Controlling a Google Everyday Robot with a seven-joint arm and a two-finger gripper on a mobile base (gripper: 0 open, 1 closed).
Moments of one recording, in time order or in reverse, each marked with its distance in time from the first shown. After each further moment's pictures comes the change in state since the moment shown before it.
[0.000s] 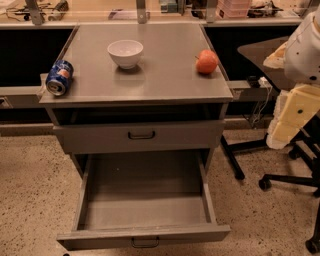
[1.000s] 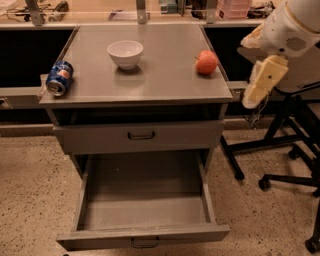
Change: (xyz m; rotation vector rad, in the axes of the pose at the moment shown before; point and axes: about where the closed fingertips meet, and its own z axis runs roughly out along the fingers) arm -0.031 -0.102 0.046 -0.005 -0.179 -0.063
